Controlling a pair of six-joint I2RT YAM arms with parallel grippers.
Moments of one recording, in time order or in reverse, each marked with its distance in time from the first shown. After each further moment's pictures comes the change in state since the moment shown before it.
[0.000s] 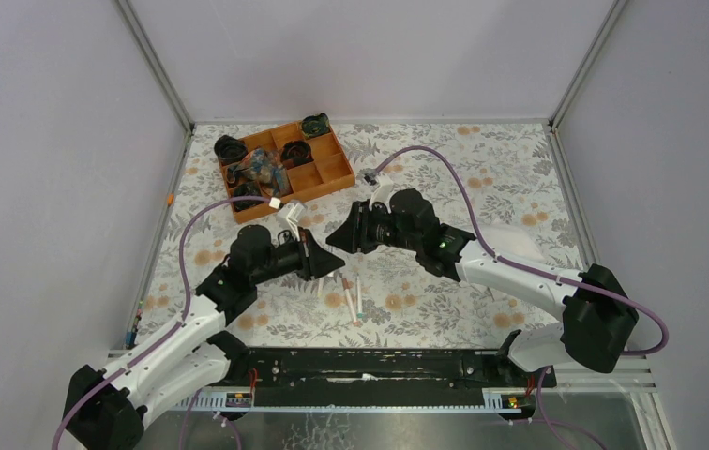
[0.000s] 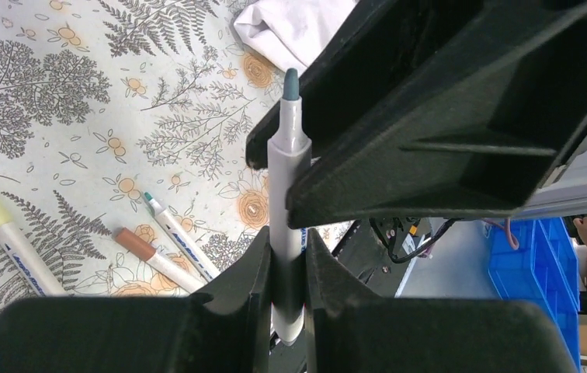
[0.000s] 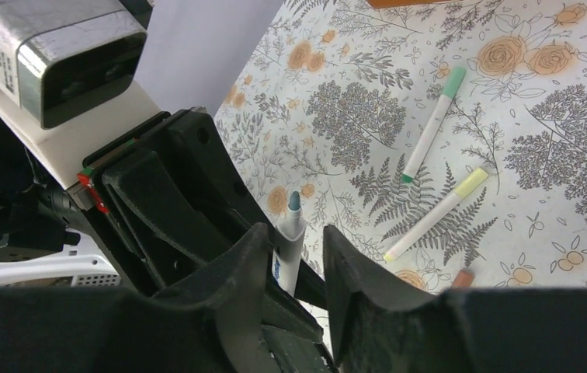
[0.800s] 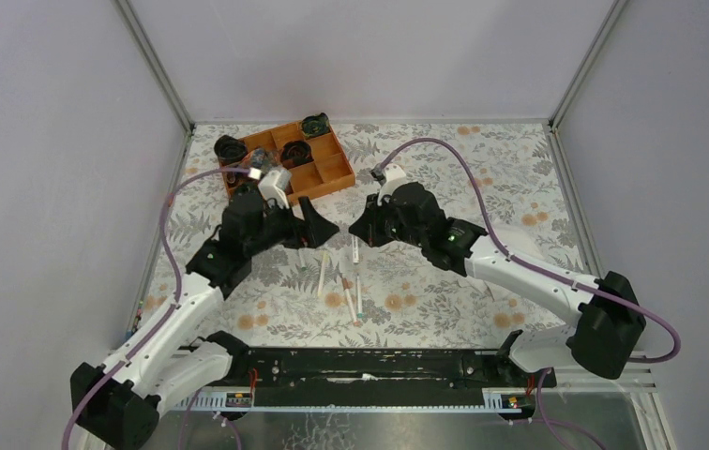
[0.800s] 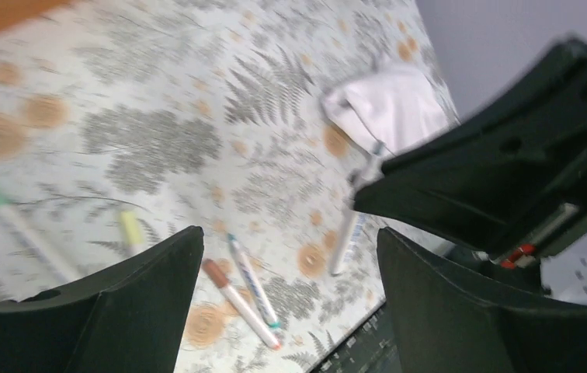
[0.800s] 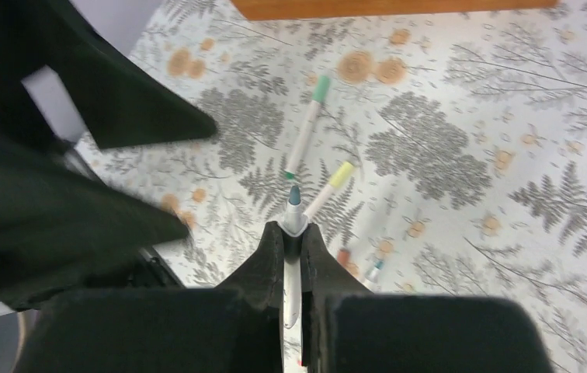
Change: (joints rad) left arm 0.087 0.109 0.243 -0.207 -0.138 0.062; right arm -0.013 -0.037 0.079 -0.242 0.212 -0.198
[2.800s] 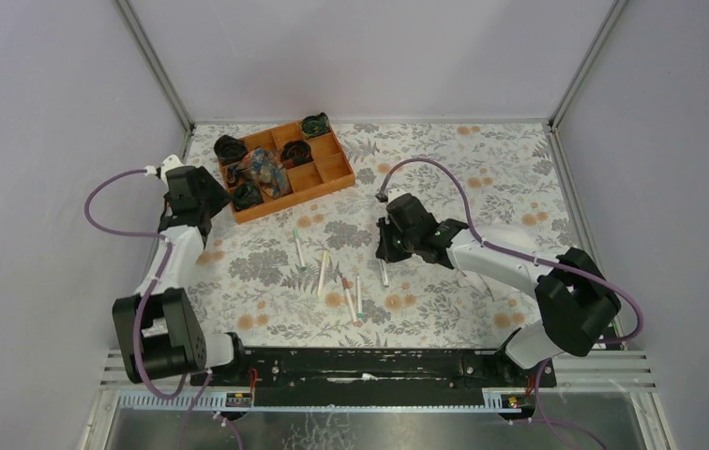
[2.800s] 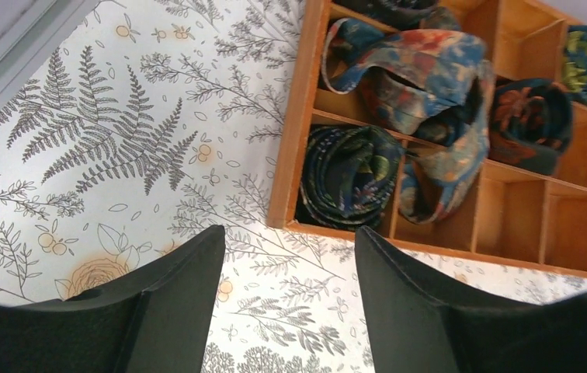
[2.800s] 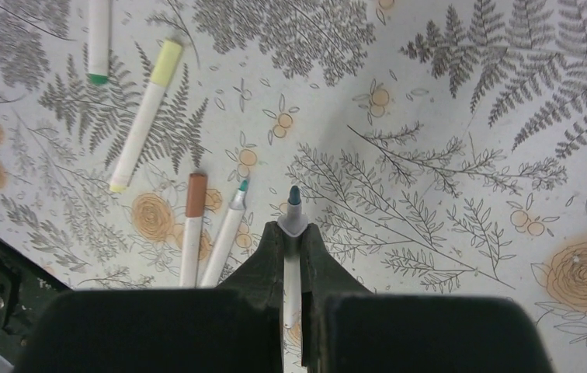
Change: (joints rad) left arm 0.703 0.419 0.125 0.056 -0.424 0.080; right arm -0.101 0.147 -0.078 -0.174 0.024 -0.068
